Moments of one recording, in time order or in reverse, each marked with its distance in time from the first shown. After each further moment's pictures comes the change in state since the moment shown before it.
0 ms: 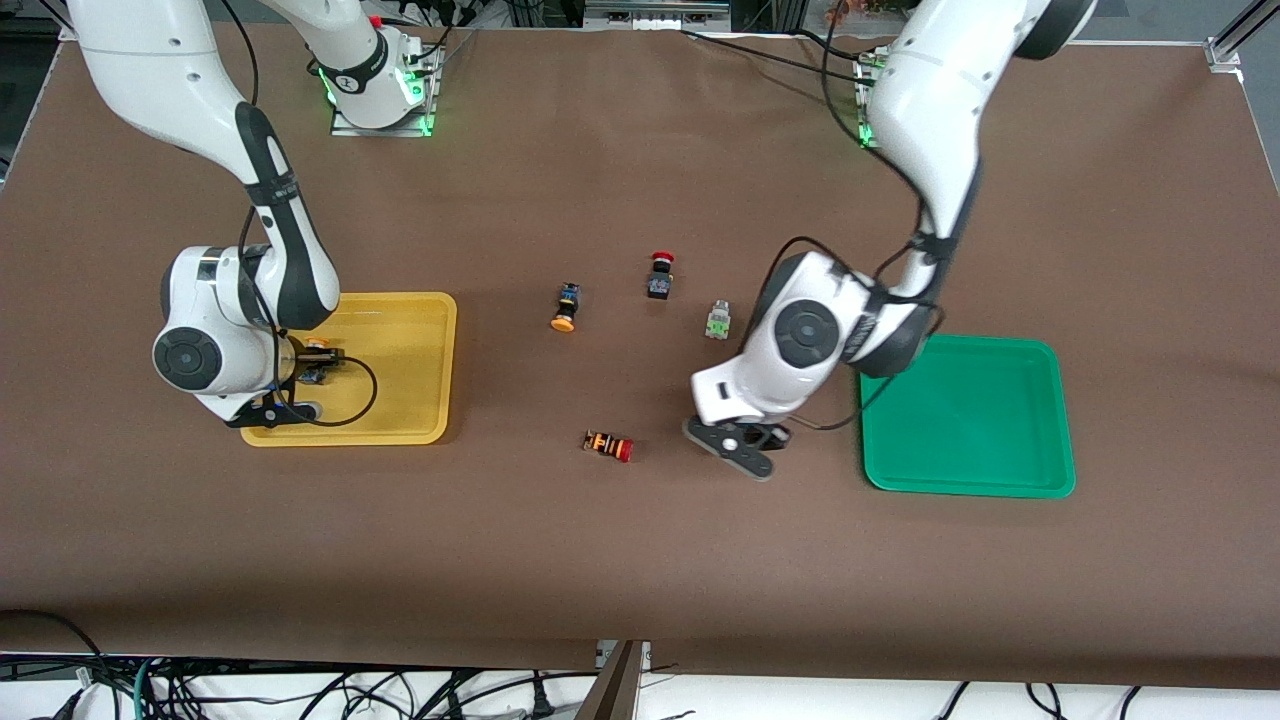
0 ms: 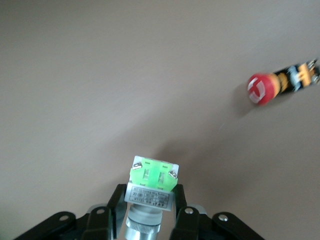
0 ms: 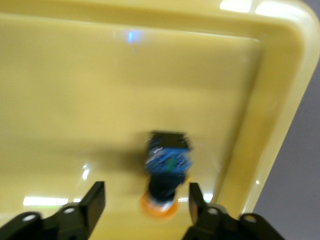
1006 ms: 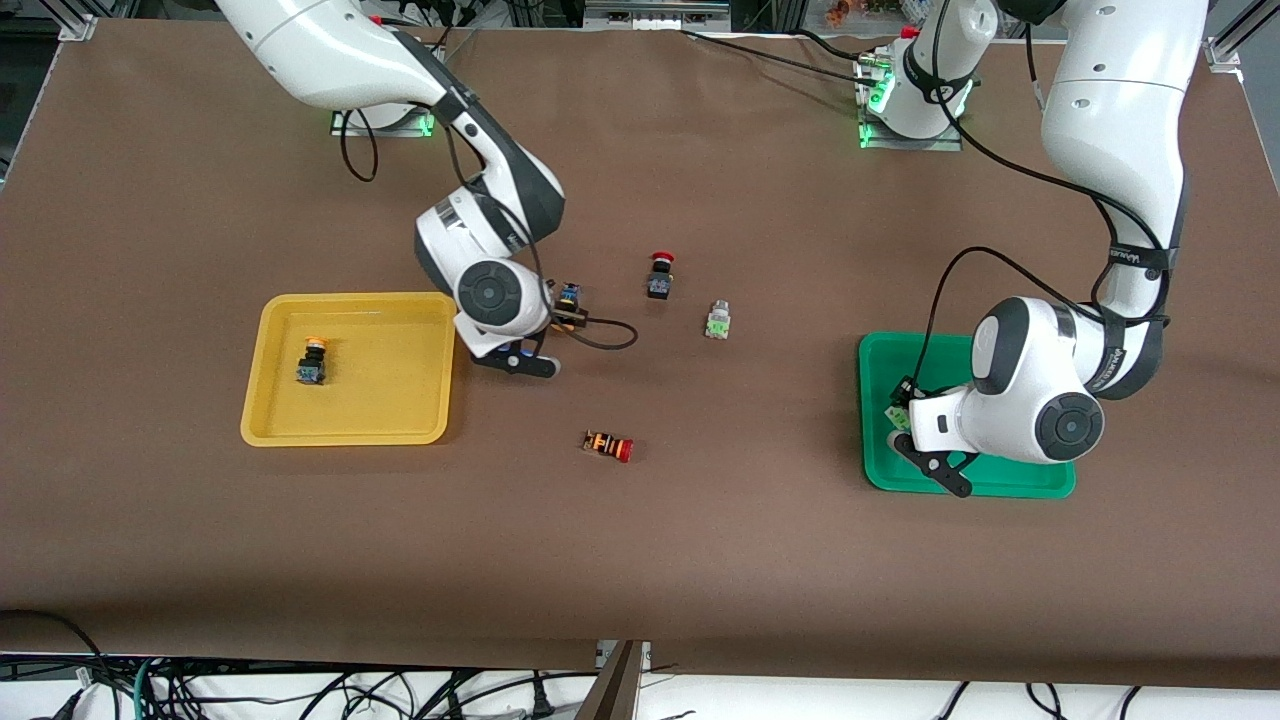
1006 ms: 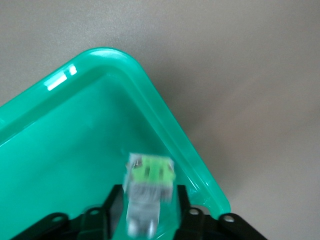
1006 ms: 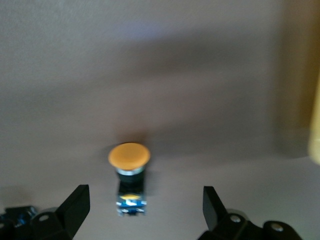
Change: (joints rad) left arm 0.367 -0.048 -0.046 -0.129 0.002 -0.257 0.414; right arm 0.095 0.112 0.520 0.118 0.005 0.062 0.908
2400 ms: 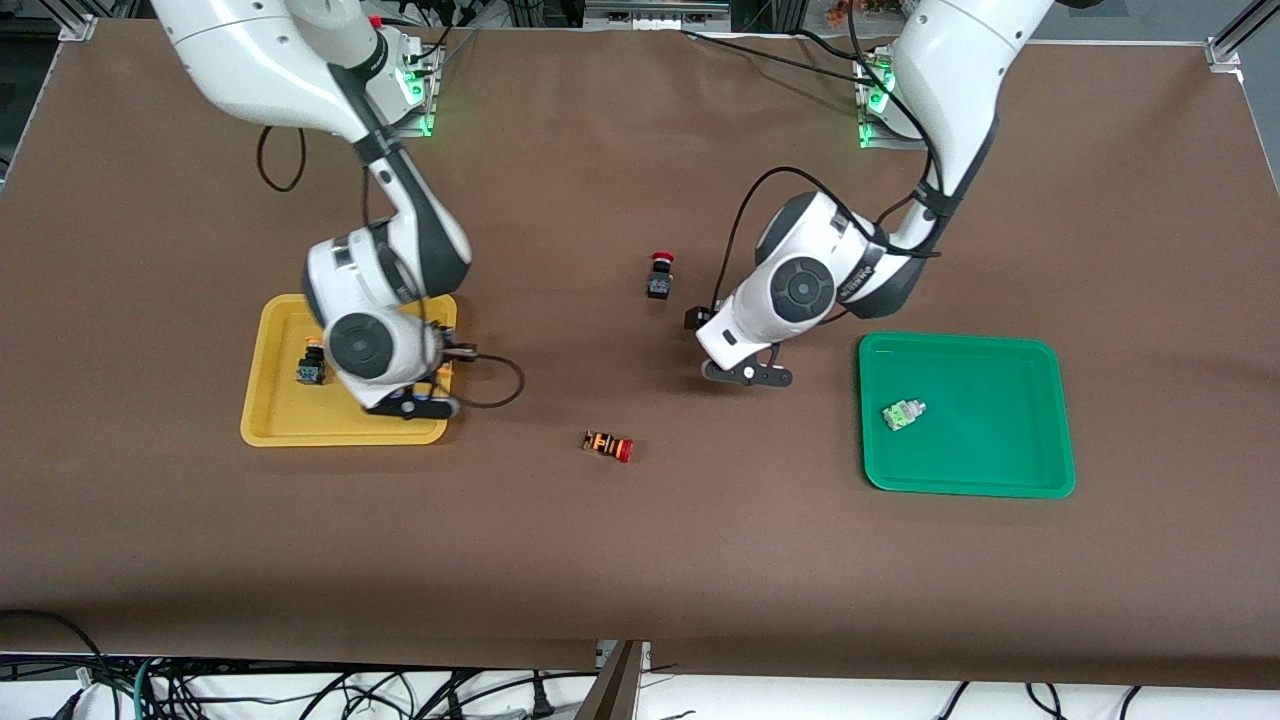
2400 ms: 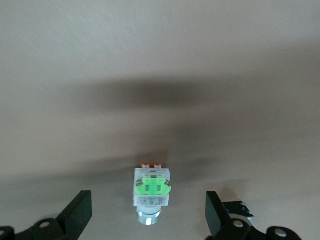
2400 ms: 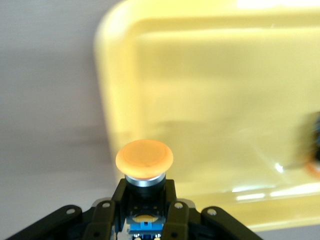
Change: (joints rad) left arm -0.281 -0.106 -0.207 -0.317 -0.054 0.354 -0.955; right arm -0.052 -0.066 -0.309 -0.022 -0.011 -0.089 -0.537
